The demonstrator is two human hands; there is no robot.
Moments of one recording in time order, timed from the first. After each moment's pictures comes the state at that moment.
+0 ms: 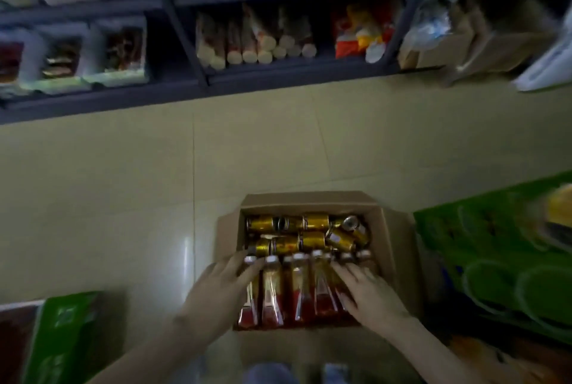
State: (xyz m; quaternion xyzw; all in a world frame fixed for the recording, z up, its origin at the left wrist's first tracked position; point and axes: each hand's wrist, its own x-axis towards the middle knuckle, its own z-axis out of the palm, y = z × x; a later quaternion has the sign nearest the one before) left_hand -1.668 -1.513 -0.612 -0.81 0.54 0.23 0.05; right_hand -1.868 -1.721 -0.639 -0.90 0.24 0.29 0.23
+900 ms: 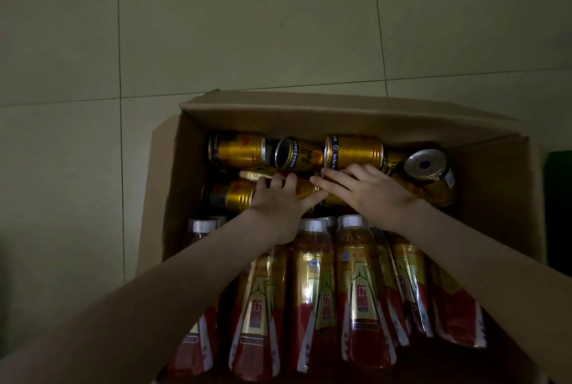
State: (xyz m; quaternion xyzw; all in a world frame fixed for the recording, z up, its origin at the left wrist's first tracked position) left_hand -1.660 -1.660 -0.984 -0.73 0.50 0.42 0.21; right_hand -1.771 -1.809 -1.002 -0.95 -0.09 0.31 0.02
